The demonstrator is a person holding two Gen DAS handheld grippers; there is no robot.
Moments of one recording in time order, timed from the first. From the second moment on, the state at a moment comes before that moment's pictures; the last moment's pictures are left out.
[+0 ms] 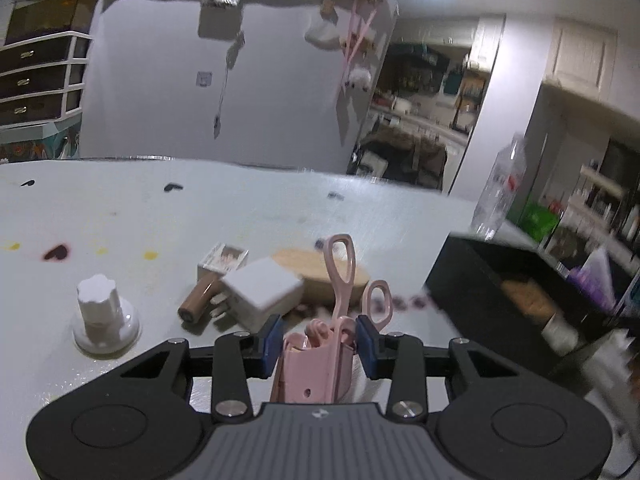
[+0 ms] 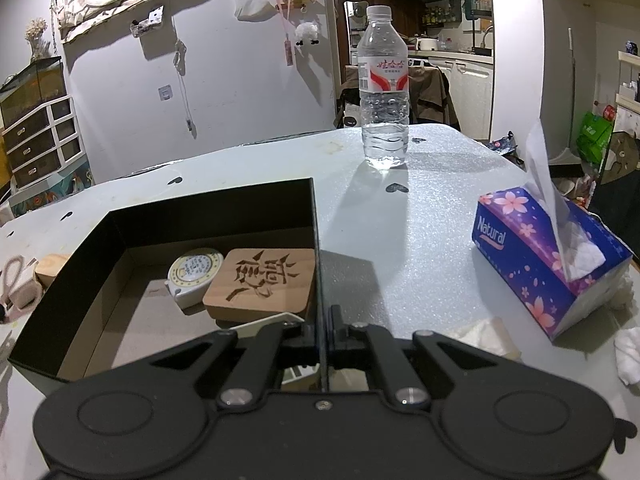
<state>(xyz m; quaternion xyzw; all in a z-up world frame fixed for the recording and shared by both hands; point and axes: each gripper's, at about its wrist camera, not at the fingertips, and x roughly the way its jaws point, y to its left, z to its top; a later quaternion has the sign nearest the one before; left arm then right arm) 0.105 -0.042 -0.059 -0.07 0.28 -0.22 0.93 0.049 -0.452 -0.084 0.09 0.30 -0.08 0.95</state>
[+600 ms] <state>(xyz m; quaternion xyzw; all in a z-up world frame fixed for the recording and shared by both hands) 0.131 -0.207 -0.017 -0.07 0.28 -0.41 0.87 0.048 -0.452 -0.084 0.09 0.30 -0.08 0.95</state>
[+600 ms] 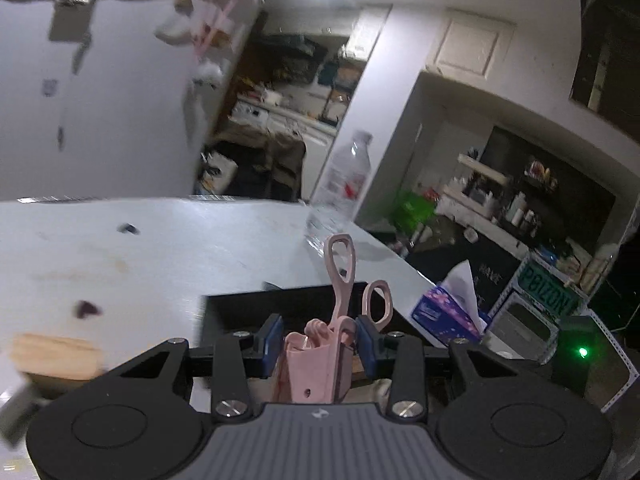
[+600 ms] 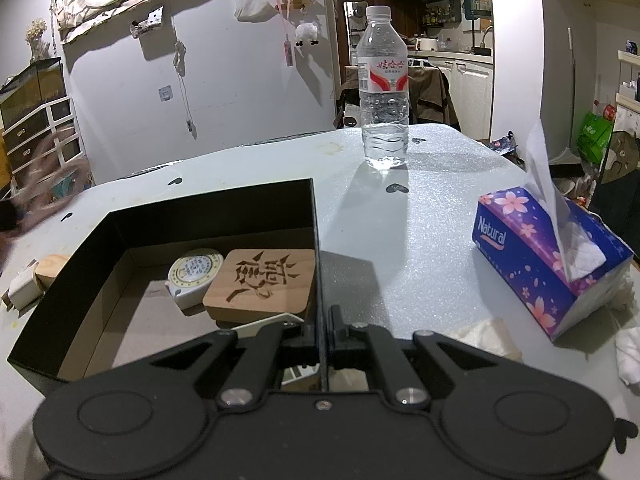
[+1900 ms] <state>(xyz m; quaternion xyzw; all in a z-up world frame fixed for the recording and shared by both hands) 0.132 -0.288 -0.061 0.01 0.36 -0.41 0.84 0.047 -0.454 -0.086 0.11 0.29 -0.08 0.95</state>
